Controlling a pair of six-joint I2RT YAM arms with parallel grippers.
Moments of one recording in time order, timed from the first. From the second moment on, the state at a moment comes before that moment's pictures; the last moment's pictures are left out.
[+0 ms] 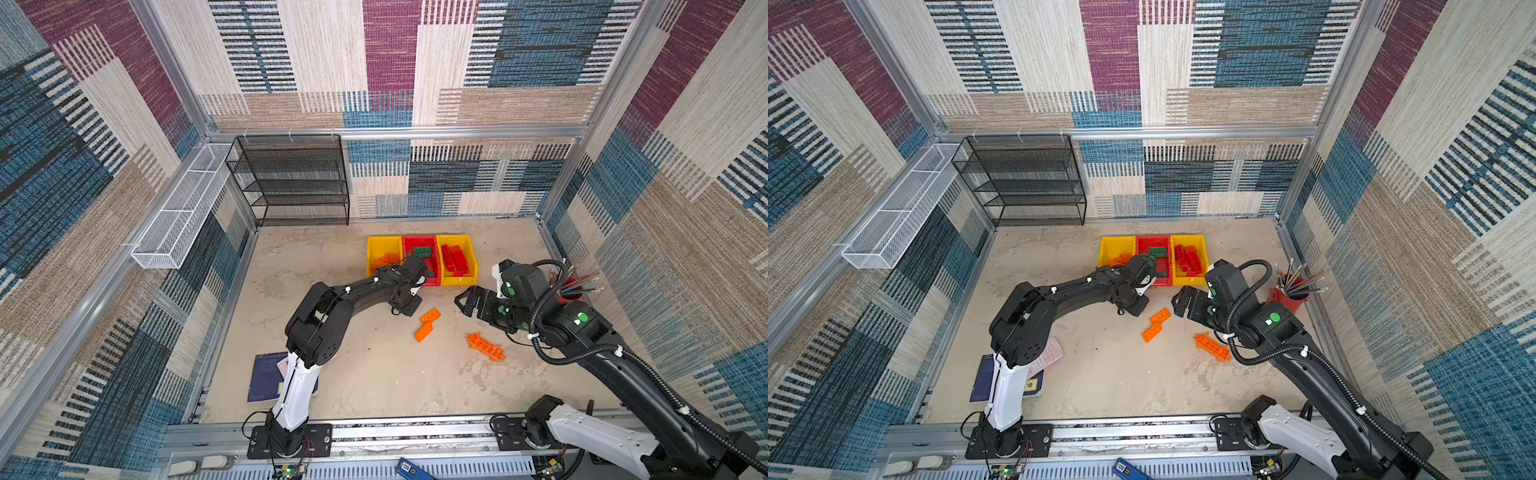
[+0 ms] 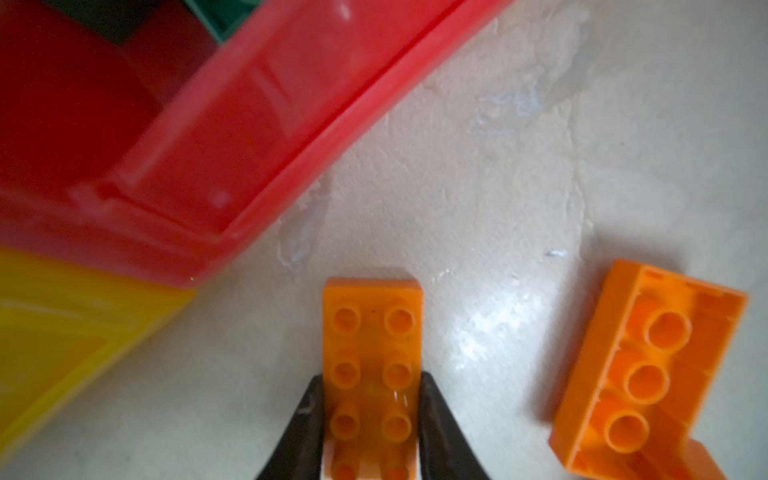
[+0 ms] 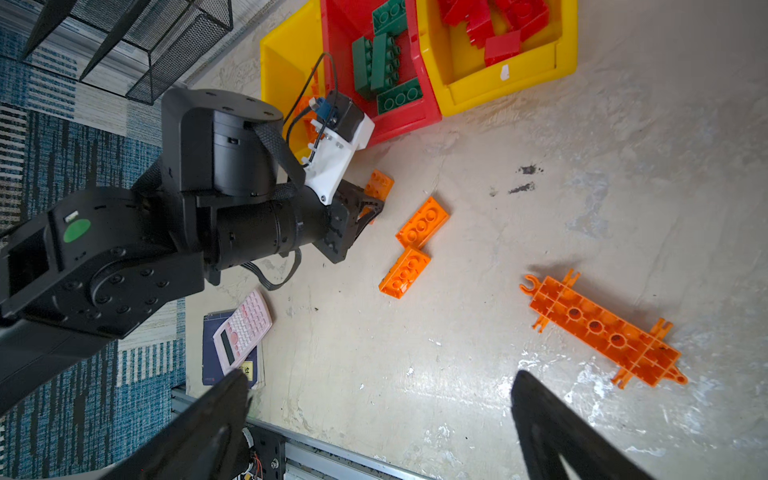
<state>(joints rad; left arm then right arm) -0.72 2.11 1.54 -0.64 -0.05 -0.02 0.58 0.98 1.08 -0.91 -0.04 0.84</state>
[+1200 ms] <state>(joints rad) -0.44 2.28 2.15 -0.93 -0.05 -0.22 0.58 1.11 1.18 -0.85 0.00 0.75</state>
